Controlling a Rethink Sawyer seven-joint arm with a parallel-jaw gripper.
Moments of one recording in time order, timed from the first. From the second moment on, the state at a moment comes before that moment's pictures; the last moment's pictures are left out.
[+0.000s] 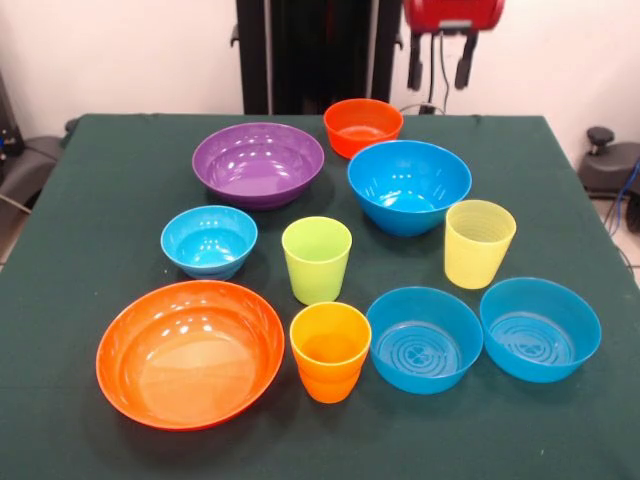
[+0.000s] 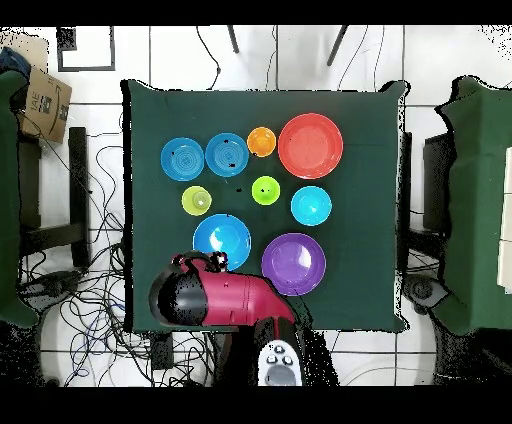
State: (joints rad) arm -0.09 -0.89 0.01 2.13 0.02 0.26 1.60
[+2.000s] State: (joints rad) arm -0.07 -0.50 -0.04 2.09 0.01 -0.10 1.74
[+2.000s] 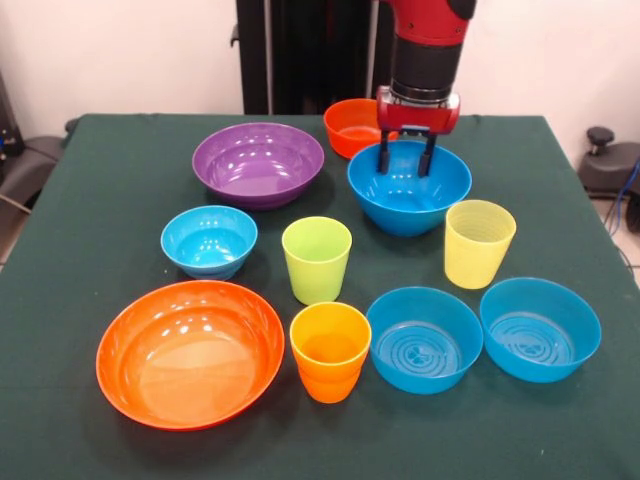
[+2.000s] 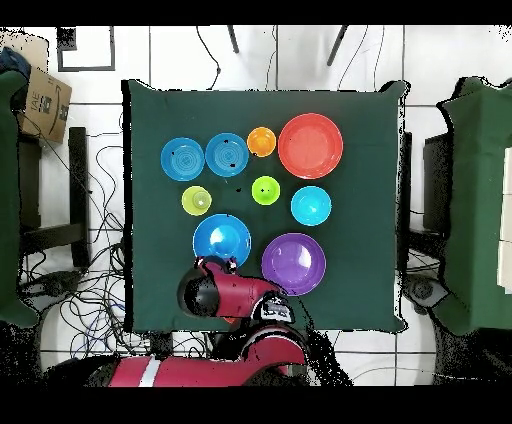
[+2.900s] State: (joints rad) arm -0.14 -0.64 -0.04 2.07 0.01 -0.01 1.74
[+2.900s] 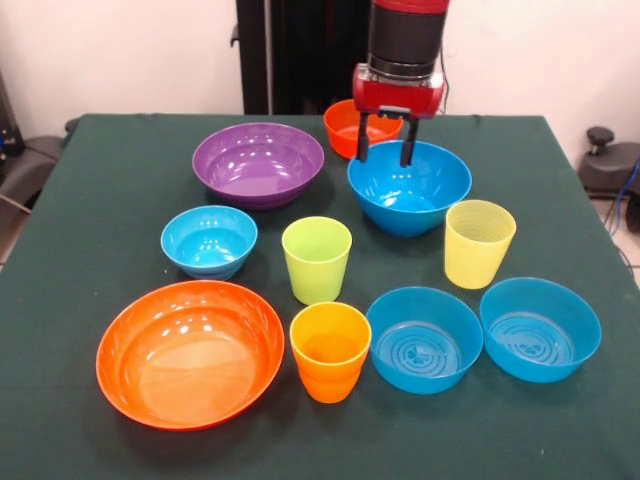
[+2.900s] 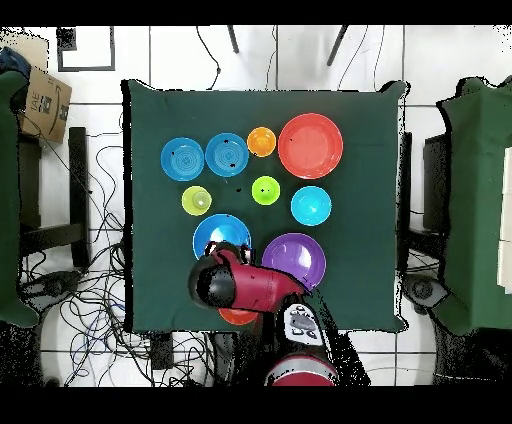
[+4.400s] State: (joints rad) arm -0.10 -0.52 -0.08 1.98 0.01 -0.05 1.74
